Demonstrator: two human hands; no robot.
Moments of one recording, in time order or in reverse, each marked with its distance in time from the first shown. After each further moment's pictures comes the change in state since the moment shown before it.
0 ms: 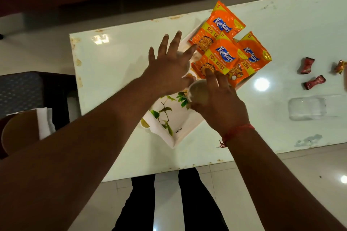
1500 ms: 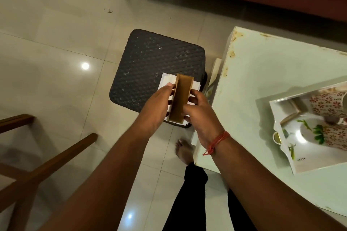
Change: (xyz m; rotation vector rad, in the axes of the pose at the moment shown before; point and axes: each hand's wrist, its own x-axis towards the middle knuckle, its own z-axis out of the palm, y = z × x) left_hand -0.359 -0.299 0.025 -1.513 0.274 -0.964; right_hand -0.082 -0.410 0.190 0.886 -0.632 0.166
